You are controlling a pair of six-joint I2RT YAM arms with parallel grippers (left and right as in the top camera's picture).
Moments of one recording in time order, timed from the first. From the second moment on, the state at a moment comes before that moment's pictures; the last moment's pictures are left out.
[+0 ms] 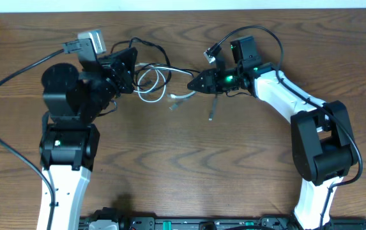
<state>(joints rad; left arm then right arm) -0.03 1.07 1.04 -0.15 0.46 -0.48 0.34 2.05 1.39 -0.28 -0.94 0.37</state>
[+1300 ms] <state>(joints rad) -0.03 1.10 1.04 -0.23 0.38 -0.48 0.55 2.04 1.39 0.08 -0.50 1.38</state>
